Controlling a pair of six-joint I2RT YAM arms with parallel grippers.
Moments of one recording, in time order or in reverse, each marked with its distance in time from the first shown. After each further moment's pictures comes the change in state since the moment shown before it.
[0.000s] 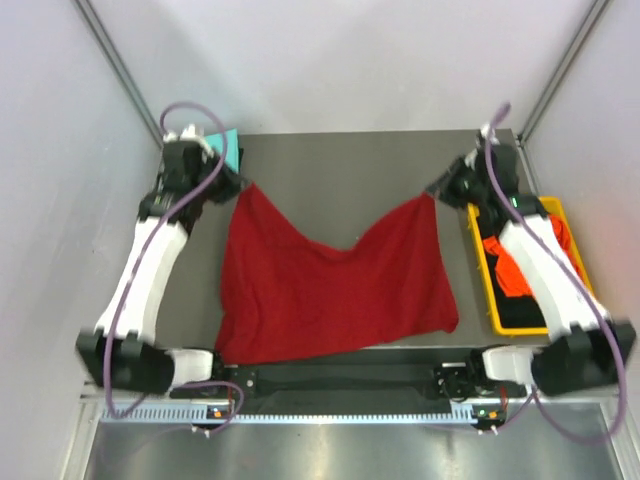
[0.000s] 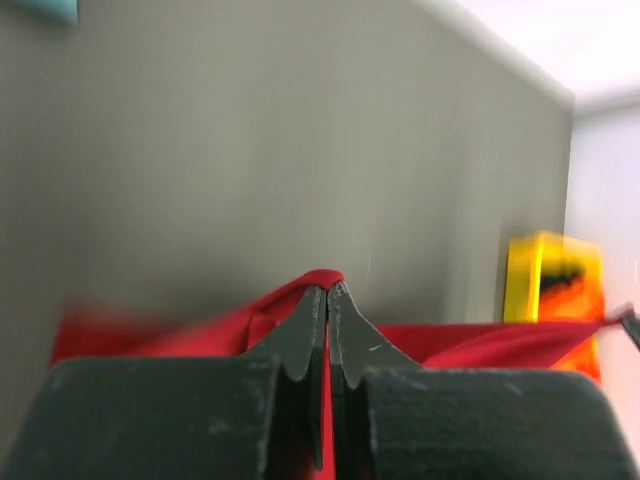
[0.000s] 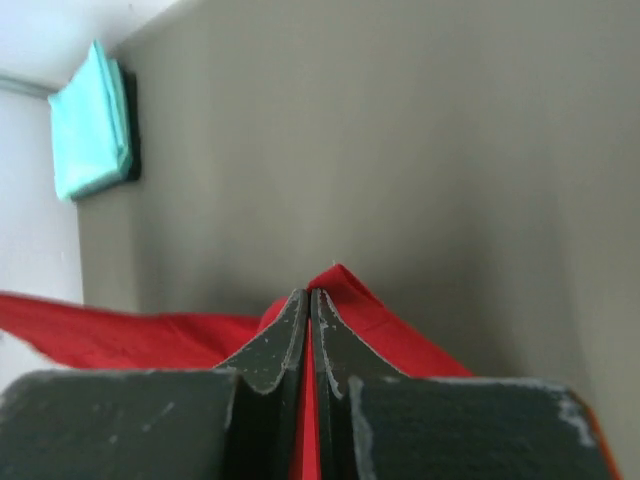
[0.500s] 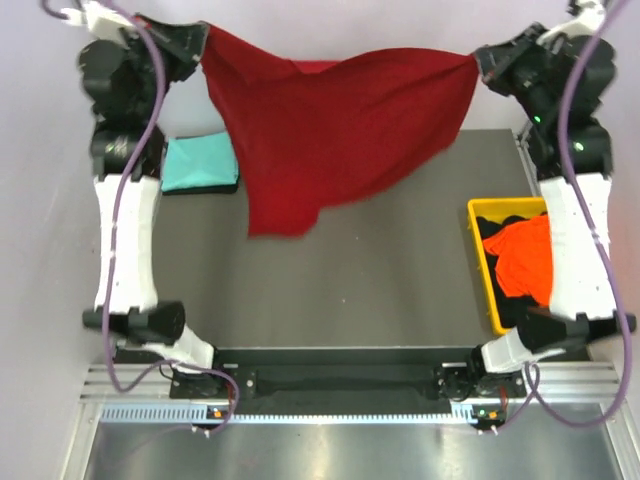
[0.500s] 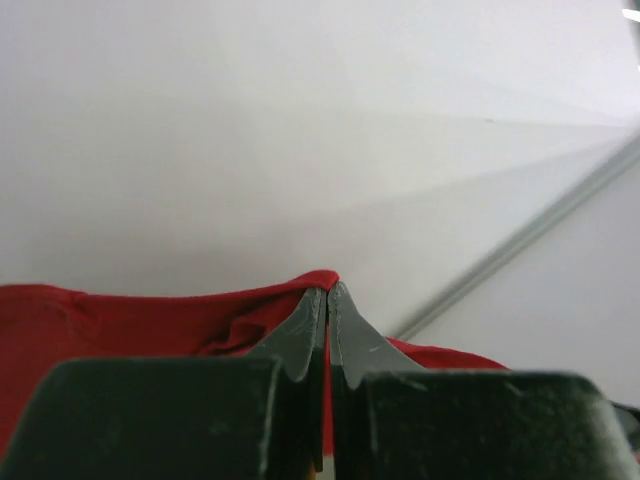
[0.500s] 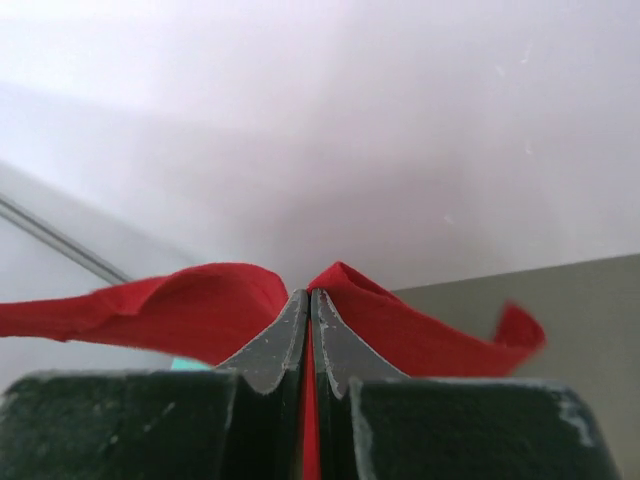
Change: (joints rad) left arm 0.069 0.390 0.911 0.268 0.004 -0.120; right arm -0.069 0.343 0.963 -0.013 0.071 -0.111
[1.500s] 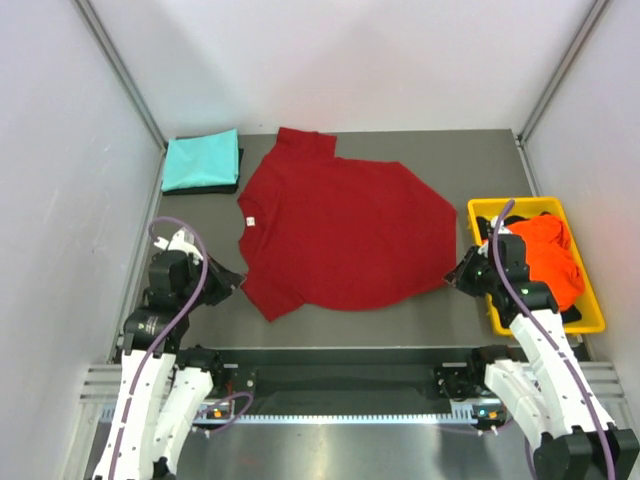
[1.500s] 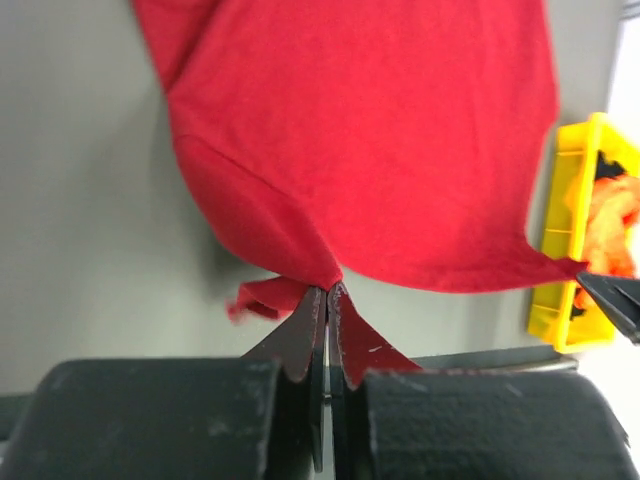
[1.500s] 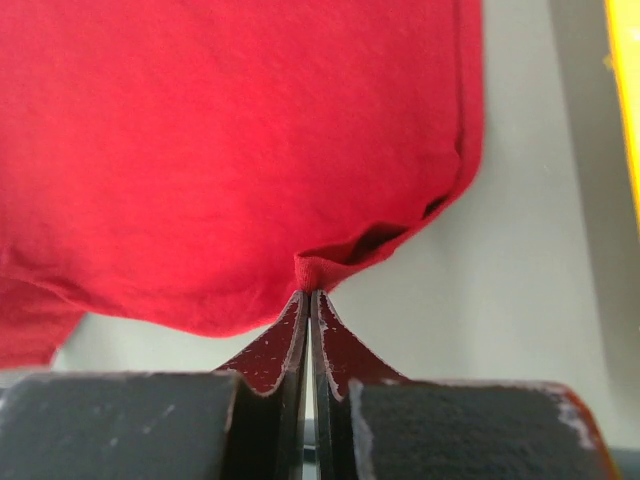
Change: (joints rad) left arm -0.054 -1.089 -1.454 -0.488 0.070 0.080; right arm -0.021 -0.798 -1.480 -0.167 -0.070 0.019
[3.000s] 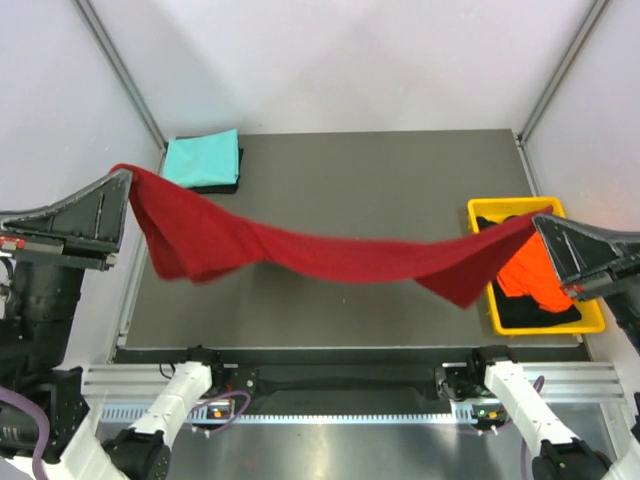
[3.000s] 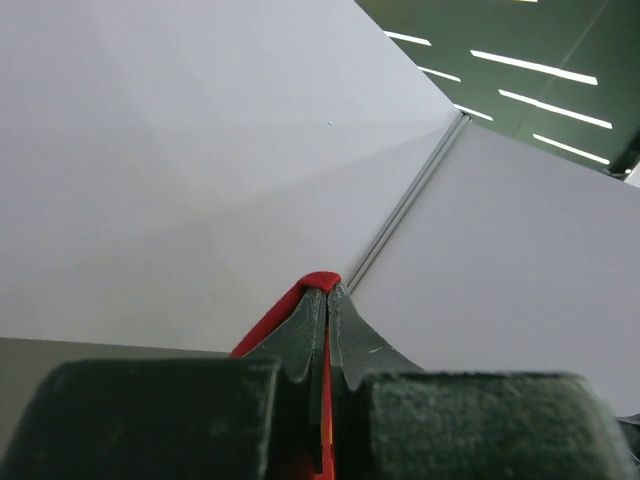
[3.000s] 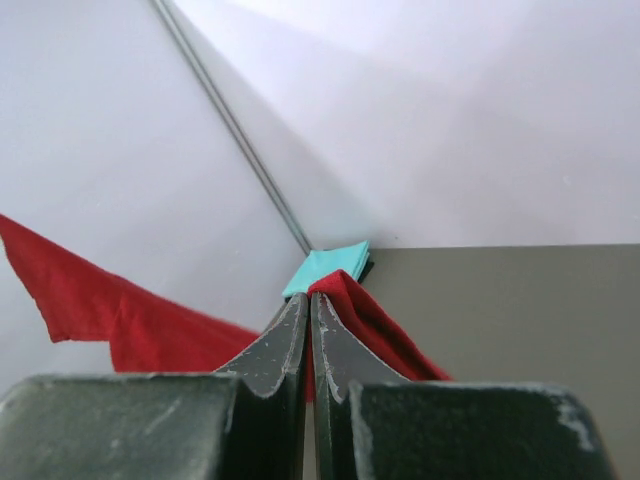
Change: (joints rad) left arm -0.002 0.257 1.201 0.180 -0.074 -0.053; right arm 0.000 -0.047 1.238 -0.212 -0.177 0.012
